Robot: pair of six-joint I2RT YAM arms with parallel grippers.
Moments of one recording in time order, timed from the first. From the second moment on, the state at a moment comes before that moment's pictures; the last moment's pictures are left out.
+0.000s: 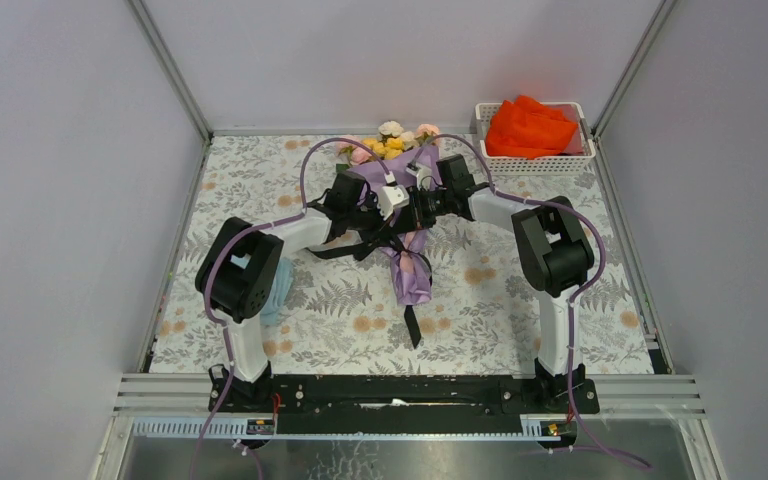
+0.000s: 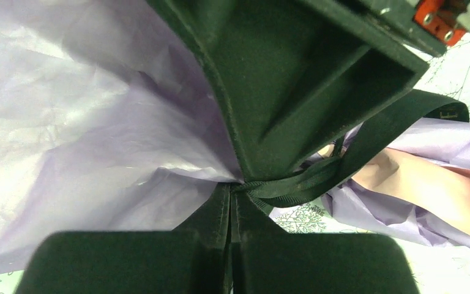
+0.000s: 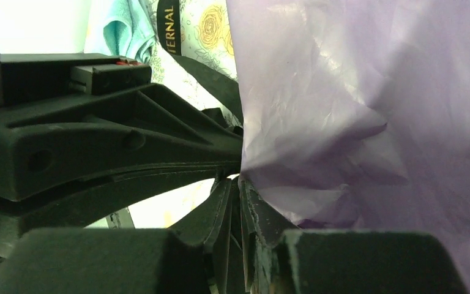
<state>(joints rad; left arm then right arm) -0.45 1.88 1.14 -0.02 0.54 0.45 0.43 2.10 1.39 -0.12 -0.85 0.30</state>
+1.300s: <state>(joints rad) -0.45 1.84 1.16 -0.07 0.59 0.41 0.47 2.03 1.31 -0.09 -0.72 0.29</state>
